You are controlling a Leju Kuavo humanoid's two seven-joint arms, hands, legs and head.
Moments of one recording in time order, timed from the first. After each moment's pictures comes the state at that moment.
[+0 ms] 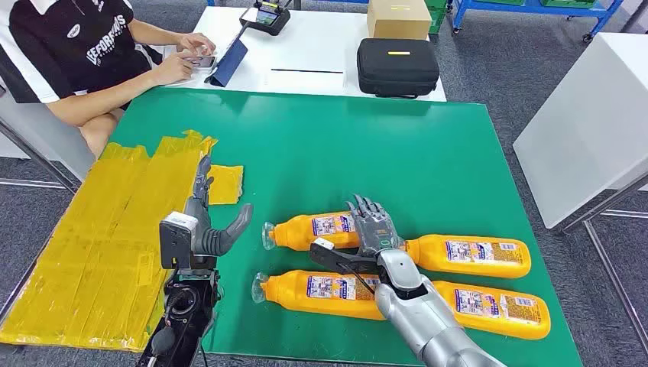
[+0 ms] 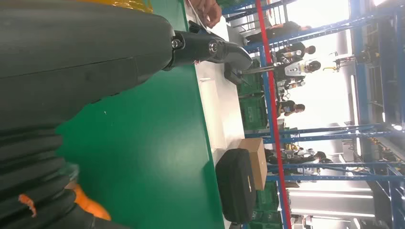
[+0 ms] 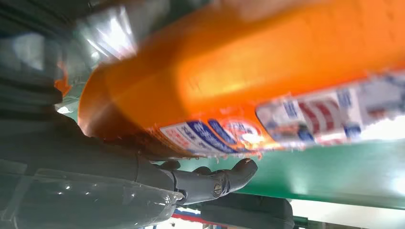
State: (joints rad) left arm -0.20 -0.25 -0.18 -1.10 -0.19 0.18 -0.62; right arm -0.43 0.05 0.33 -0.61 1.20 -0.13 0.05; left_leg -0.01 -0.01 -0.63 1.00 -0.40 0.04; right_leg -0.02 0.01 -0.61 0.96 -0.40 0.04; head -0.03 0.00
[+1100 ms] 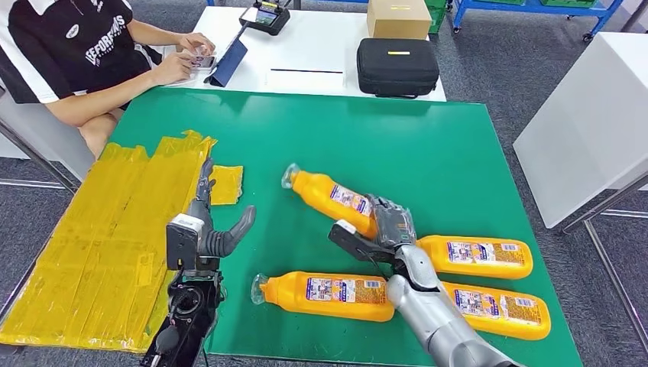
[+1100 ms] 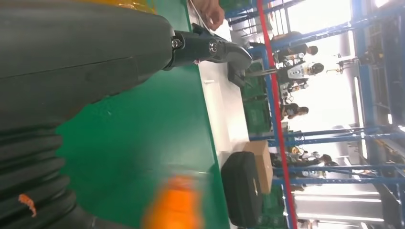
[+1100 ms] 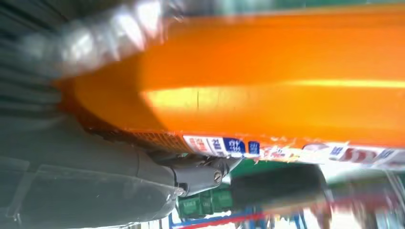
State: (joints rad) left arm -0.20 -0.25 -0.19 -1.05 -0.20 0.19 -0.65; right arm -0.44 0.07 0.21 -0.55 1.02 -0.39 -0.14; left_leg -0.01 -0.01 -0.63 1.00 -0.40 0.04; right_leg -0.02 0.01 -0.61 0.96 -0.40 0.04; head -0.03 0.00
